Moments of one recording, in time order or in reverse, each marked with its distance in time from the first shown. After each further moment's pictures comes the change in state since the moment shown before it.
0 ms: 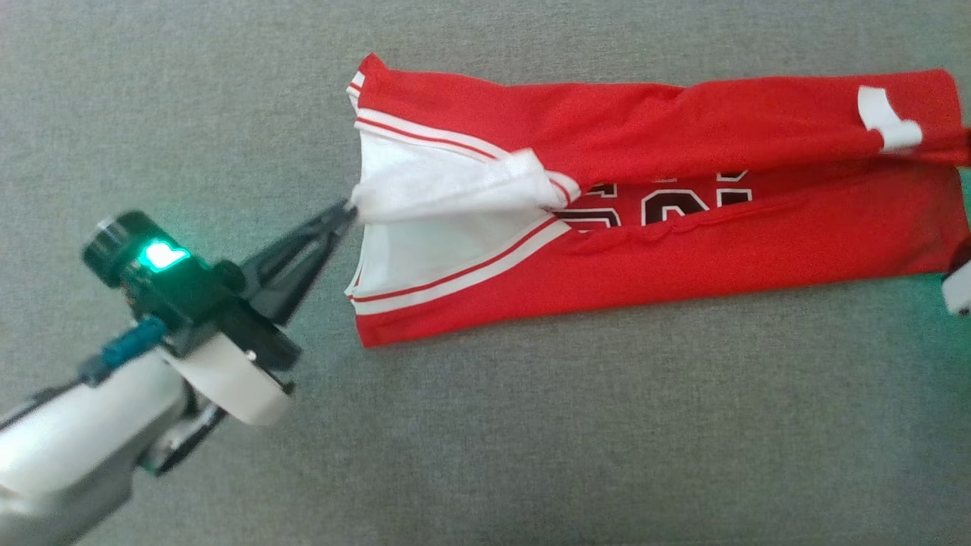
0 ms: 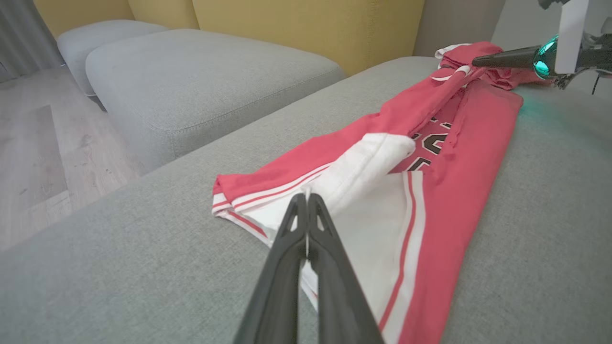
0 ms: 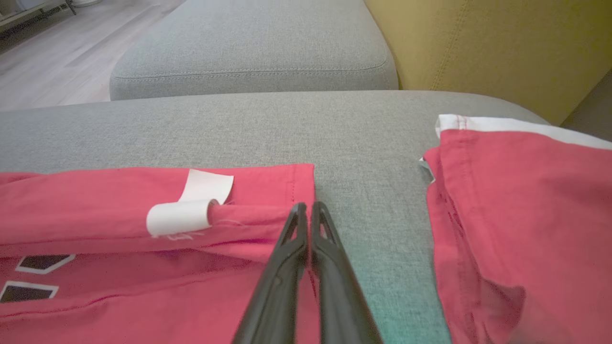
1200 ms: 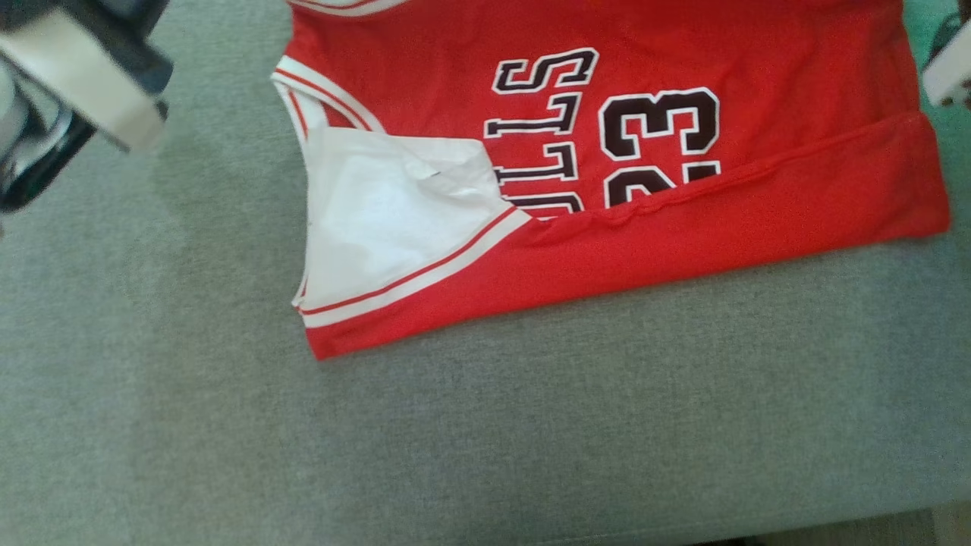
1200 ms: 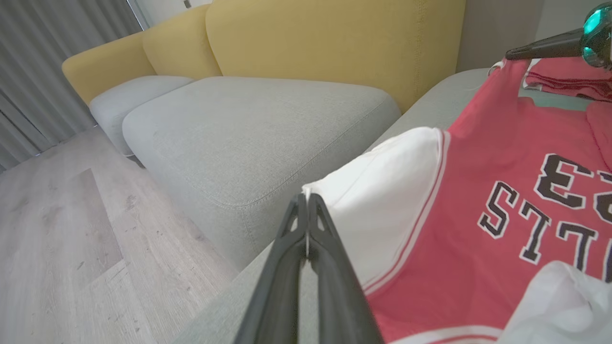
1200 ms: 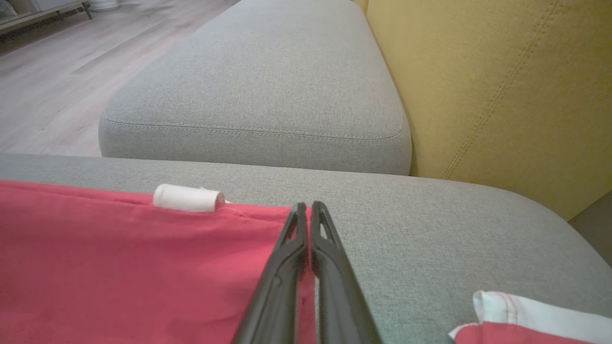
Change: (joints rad) left arm -0.506 -0.066 -0.033 0.385 -0.074 -0.240 0.058; right arm -0.622 -0.031 0.435 0.425 0.116 0.000 -0.088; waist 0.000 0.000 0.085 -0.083
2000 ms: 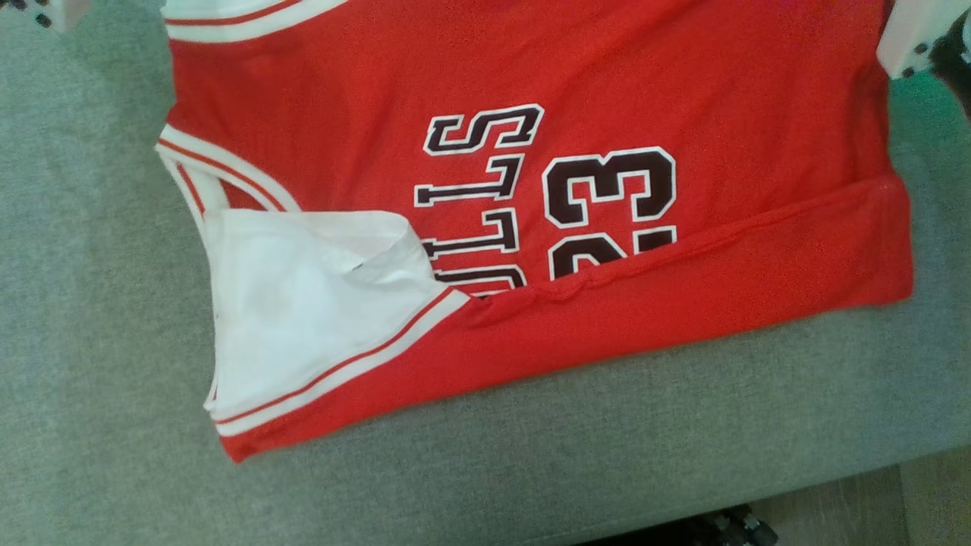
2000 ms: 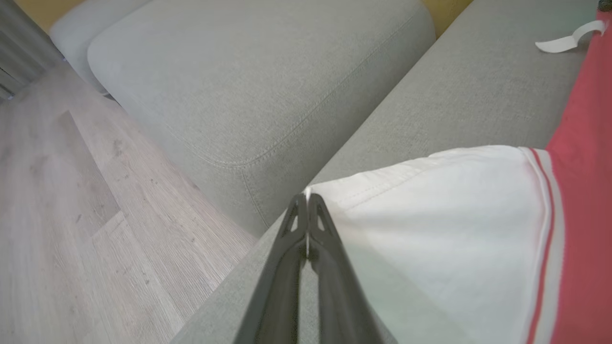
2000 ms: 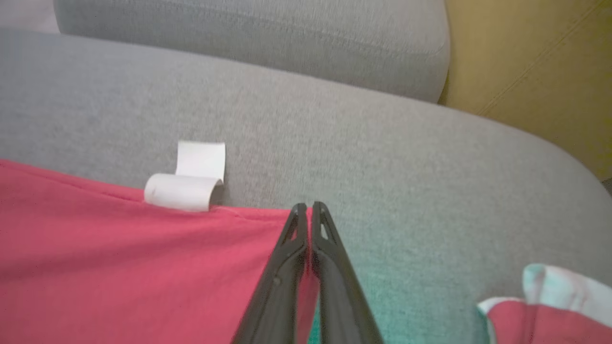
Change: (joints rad) left arm -0.210 0.003 0.000 0.031 -0.026 0.000 0.426; right arm -0.105 0.010 0.138 -0.047 -0.018 0.000 0.250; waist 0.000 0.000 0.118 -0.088
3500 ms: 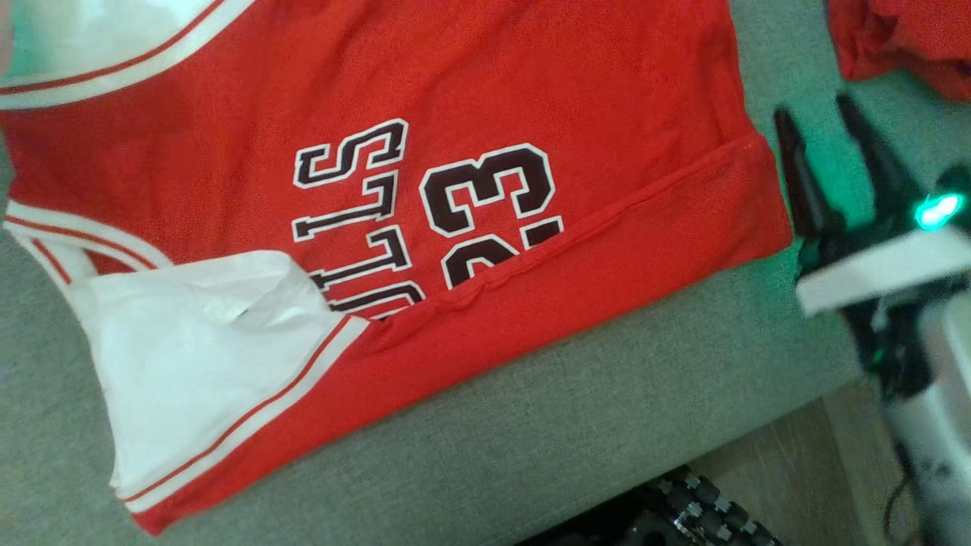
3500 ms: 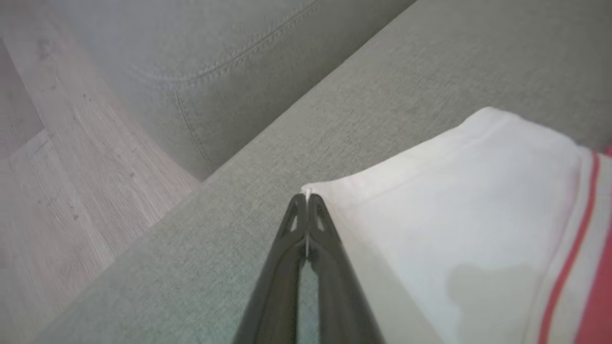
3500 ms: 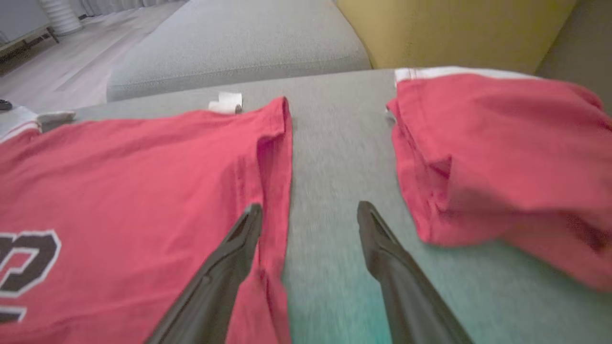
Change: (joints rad) left arm 0.220 0.059 0.264 0.061 0.000 0.000 0.290; right arm 0.759 0.184 -0.371 -0.583 -0.079 0.000 -0.310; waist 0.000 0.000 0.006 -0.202
